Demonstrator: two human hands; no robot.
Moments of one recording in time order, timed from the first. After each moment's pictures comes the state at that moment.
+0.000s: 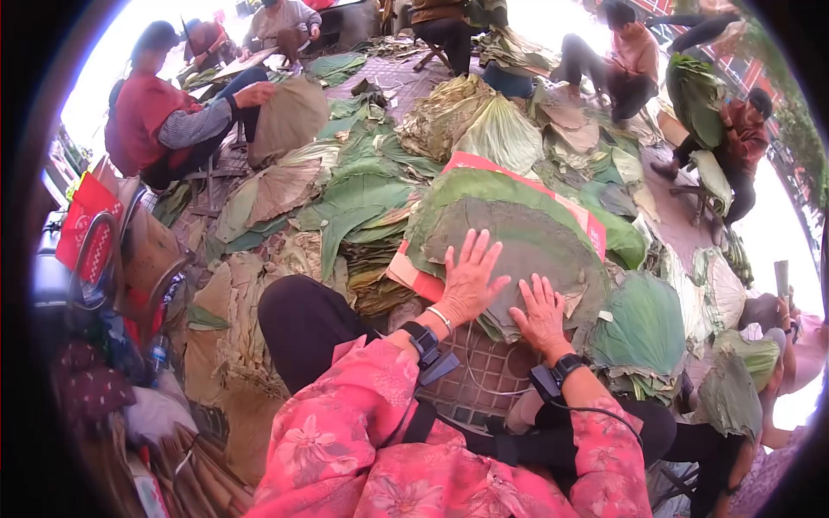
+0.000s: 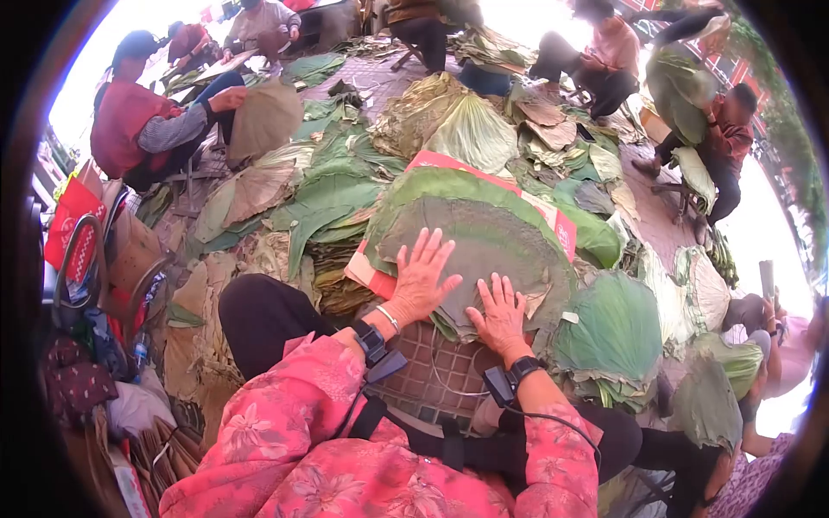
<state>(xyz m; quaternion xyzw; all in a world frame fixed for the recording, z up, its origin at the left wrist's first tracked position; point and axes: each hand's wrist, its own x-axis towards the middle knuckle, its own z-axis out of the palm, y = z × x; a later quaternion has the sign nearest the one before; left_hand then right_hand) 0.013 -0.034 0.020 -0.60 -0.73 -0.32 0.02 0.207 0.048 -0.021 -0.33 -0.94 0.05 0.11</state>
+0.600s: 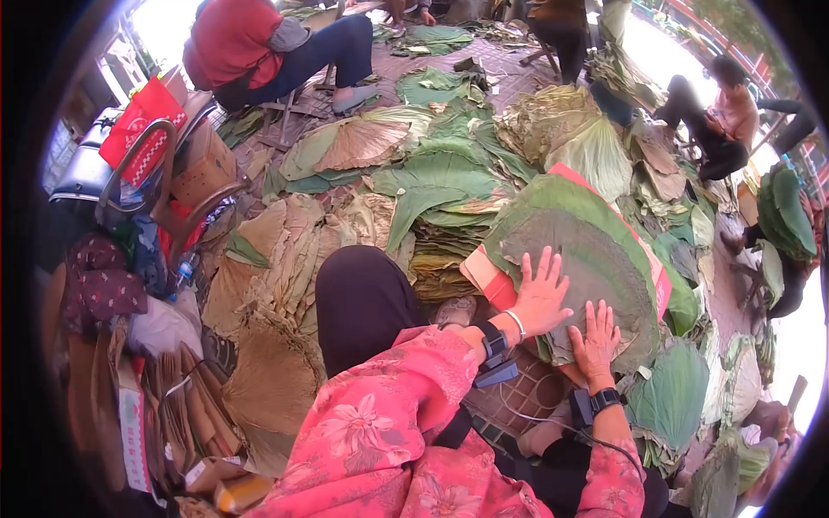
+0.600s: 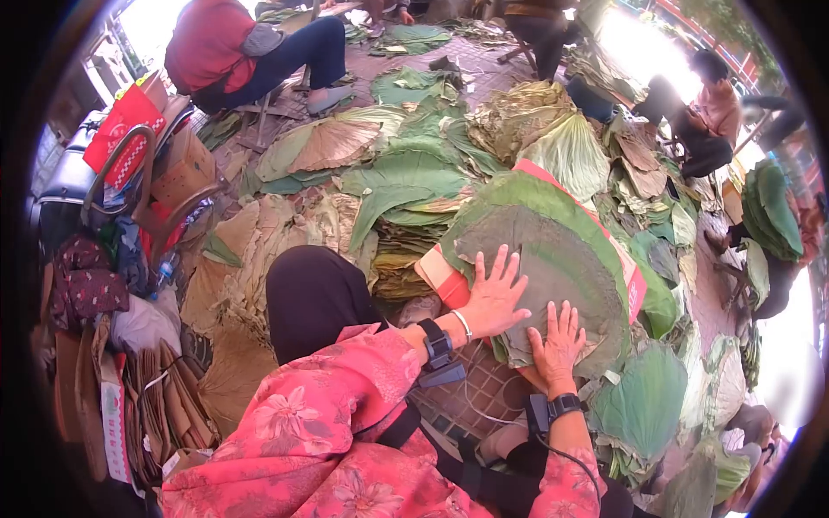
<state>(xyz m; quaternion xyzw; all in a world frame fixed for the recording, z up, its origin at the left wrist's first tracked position) 0.007 -0.022 0.013 -0.59 -0.79 -0.15 -0.06 0.182 0.066 -0.022 -0.36 -0.93 0.05 0.06</state>
